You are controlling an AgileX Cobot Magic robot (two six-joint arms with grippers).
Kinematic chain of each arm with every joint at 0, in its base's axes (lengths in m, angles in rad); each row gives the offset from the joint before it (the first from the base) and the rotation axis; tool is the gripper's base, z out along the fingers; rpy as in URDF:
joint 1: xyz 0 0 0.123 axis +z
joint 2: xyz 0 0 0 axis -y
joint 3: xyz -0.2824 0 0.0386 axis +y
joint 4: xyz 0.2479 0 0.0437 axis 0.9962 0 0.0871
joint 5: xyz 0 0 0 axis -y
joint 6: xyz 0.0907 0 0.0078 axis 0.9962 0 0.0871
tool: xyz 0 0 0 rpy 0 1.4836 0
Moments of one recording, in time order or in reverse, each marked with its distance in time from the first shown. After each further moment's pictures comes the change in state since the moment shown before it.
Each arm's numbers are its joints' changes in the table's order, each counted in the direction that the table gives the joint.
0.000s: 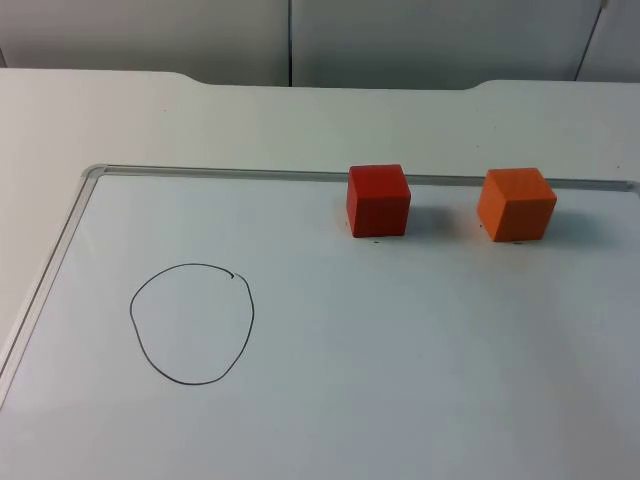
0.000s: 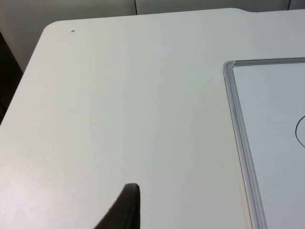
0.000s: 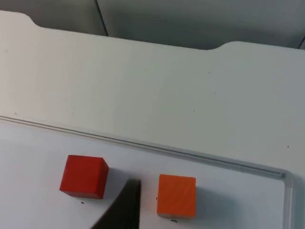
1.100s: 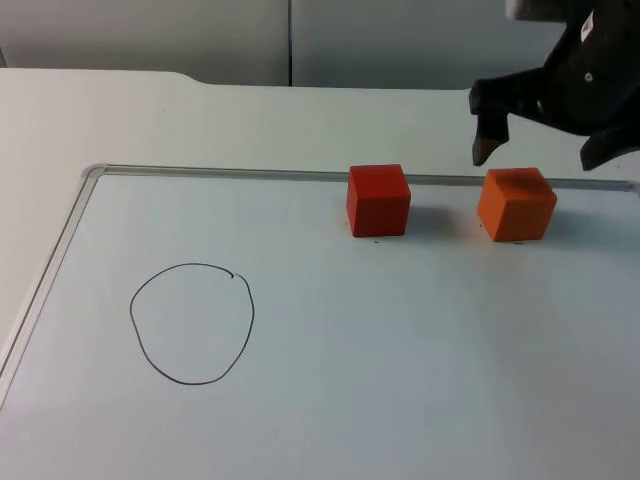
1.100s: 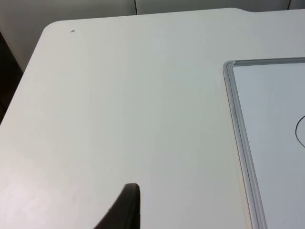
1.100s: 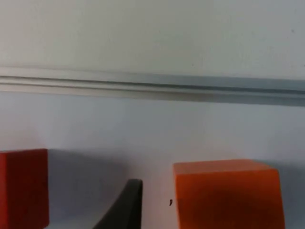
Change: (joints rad) right arm 0.053 -0.572 -0.001 -0.132 0.203 0.317; left arm 0.000 0.000 0.000 0.000 0.000 0.000
